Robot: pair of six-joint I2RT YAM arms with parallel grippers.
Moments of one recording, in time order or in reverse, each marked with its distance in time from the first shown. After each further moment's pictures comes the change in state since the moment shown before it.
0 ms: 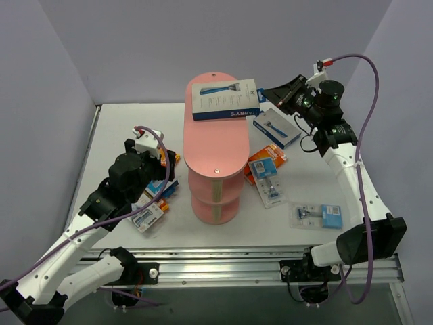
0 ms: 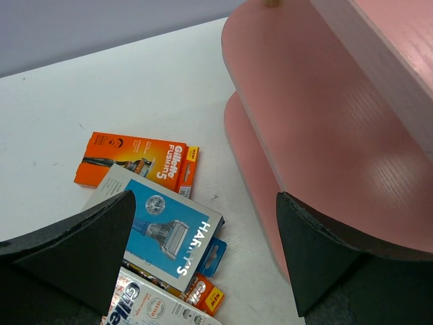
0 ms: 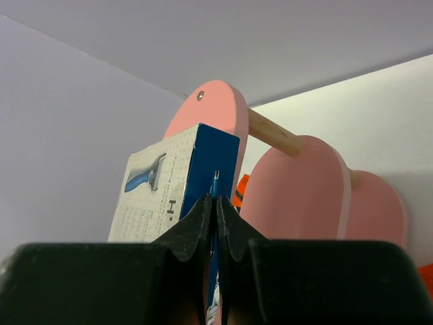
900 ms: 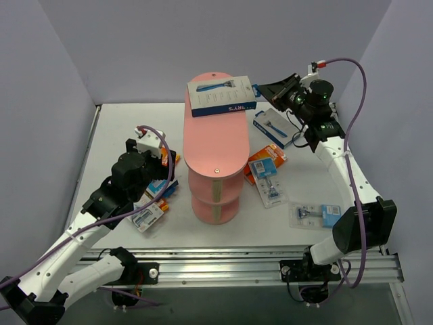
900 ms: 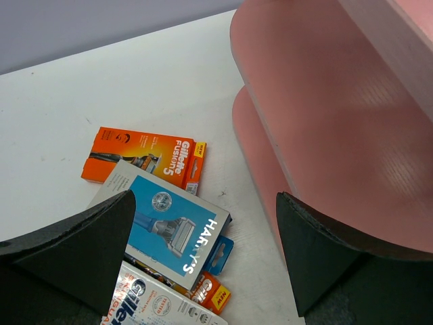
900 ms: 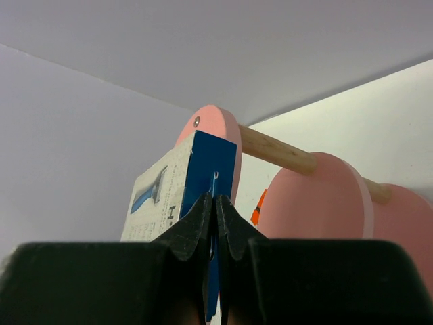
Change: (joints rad) left arm 0.000 0.018 -0.005 0.000 -0.026 0.011; right arm 0.010 0.108 -0.020 0.170 0.017 0.138
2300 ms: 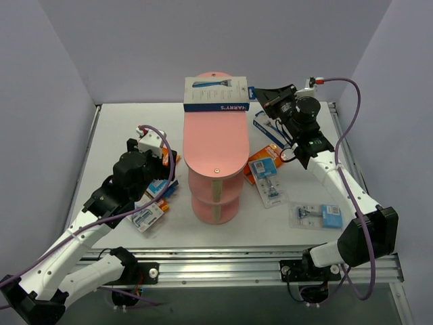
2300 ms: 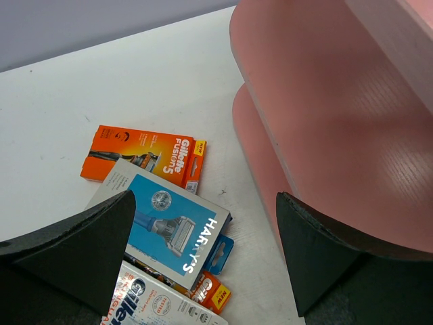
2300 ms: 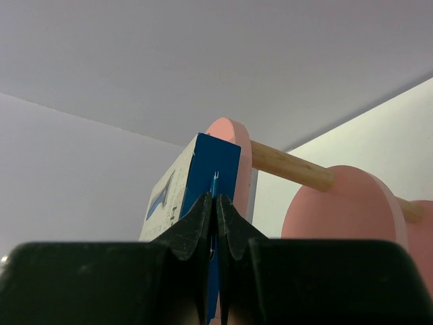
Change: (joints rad) left arm 0.000 0.011 0.000 0.000 0.000 0.000; right arm 0.127 -0.098 -0.208 0.193 0.304 0.118
